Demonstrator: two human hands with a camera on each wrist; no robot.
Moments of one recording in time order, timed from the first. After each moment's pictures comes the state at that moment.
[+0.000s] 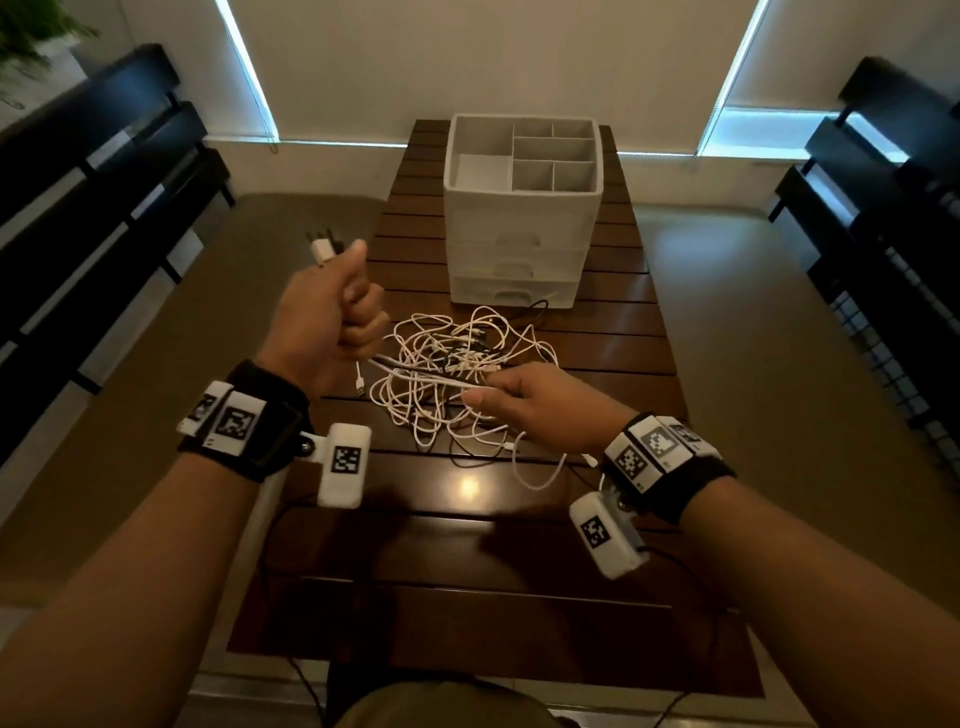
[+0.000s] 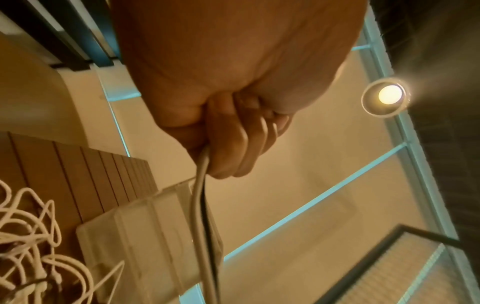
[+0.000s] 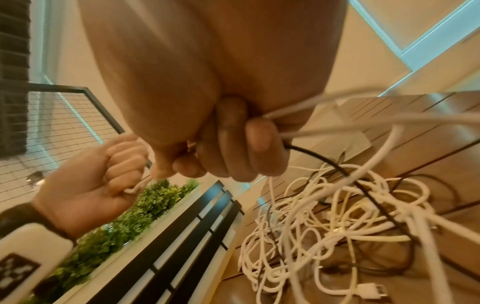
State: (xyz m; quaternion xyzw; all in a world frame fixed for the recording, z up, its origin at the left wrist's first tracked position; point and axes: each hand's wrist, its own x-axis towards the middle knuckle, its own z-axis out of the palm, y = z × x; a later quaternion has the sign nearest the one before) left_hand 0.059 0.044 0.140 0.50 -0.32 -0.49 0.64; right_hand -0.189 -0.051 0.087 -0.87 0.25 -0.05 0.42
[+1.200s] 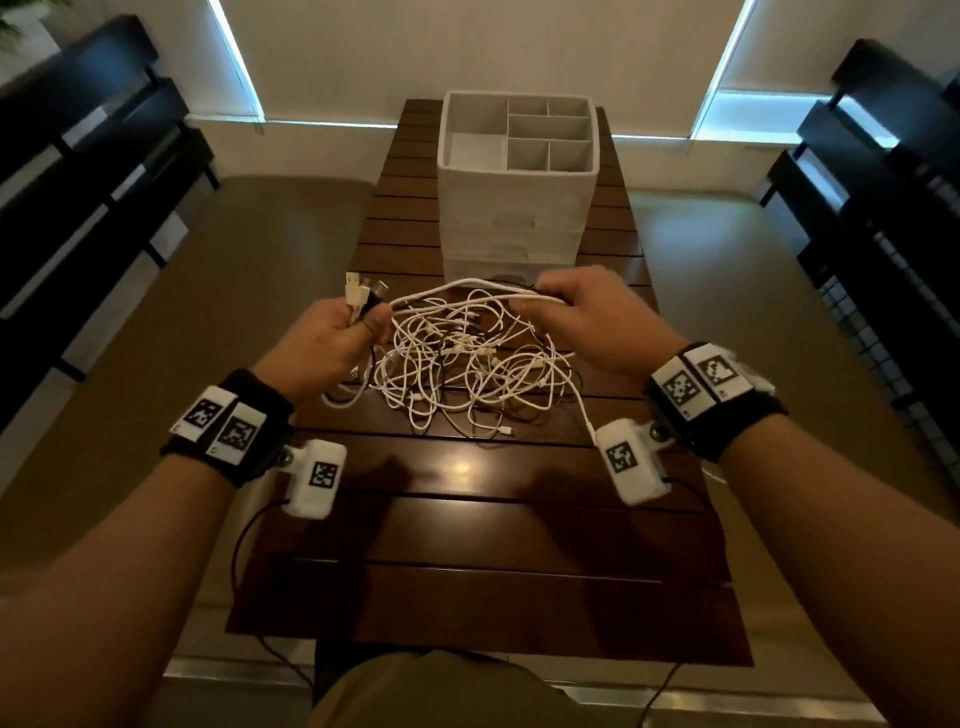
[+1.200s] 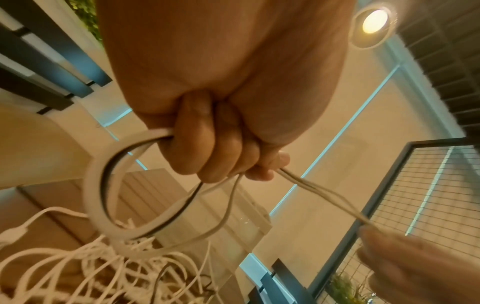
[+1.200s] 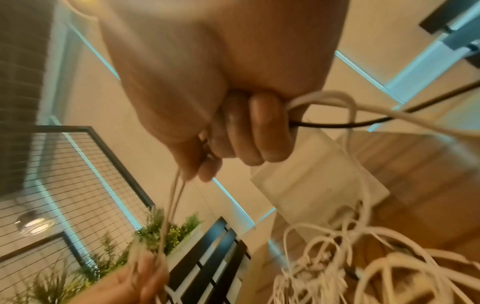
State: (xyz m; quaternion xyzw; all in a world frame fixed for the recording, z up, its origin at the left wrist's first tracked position) left_hand 0.071 0.057 0.095 0.70 -0.55 -0.28 0.37; right_hand -0.204 -0.089 0.130 -0.87 0.30 -0.18 0.34
